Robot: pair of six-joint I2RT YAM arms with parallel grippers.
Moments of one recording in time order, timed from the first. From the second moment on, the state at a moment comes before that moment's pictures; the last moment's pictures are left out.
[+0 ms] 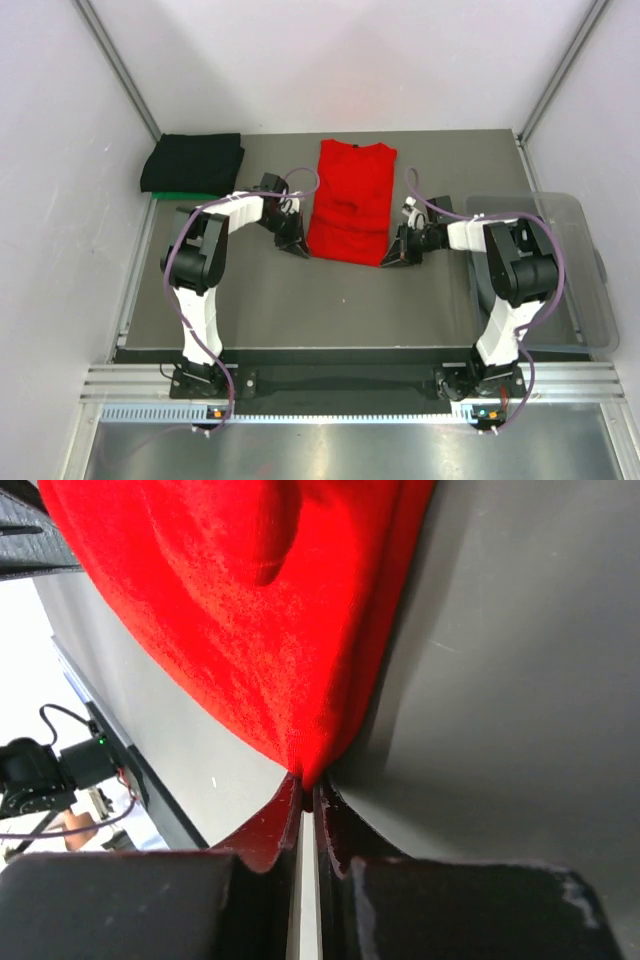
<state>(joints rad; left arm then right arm) -0.30 2.04 1.35 -0.60 0.56 -0.32 0.21 1.85 0.90 -0.14 -0.77 0.40</state>
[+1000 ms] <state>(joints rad) -0.34 1.61 1.21 -0.51 0.54 -0.31 0.13 1.21 0.75 -0.22 -0.73 0.33</state>
